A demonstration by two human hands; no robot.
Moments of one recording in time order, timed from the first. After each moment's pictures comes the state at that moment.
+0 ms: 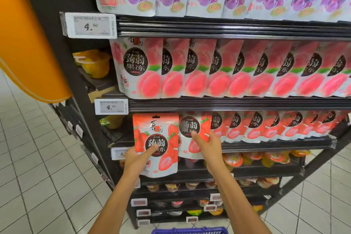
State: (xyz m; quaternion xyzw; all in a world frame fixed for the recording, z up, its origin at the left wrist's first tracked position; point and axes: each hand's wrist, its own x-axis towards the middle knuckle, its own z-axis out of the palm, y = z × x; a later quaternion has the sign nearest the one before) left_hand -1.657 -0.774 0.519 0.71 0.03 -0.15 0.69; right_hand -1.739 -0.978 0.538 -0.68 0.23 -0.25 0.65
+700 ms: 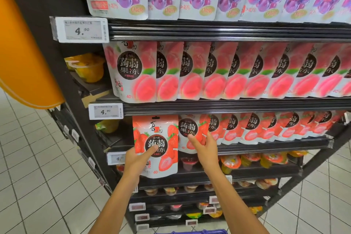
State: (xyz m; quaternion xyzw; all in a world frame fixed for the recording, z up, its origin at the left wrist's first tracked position) left_hand -1.653 -0.787 0.521 0.72 0.03 -0.15 0.68; right_hand -1.735 -0.986 0.524 -0.71 0.21 -0.28 0.61
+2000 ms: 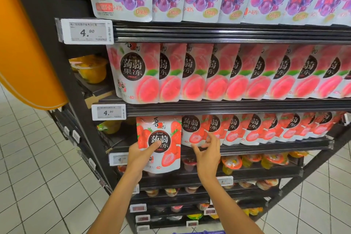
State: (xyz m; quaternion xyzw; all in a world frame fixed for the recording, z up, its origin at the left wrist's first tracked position) left_hand -1.646 -0.792 0.533 0.70 0.00 -0.15 0.69; right_hand -1.730 -0.974 0.493 -0.78 0.32 -0.38 0.38
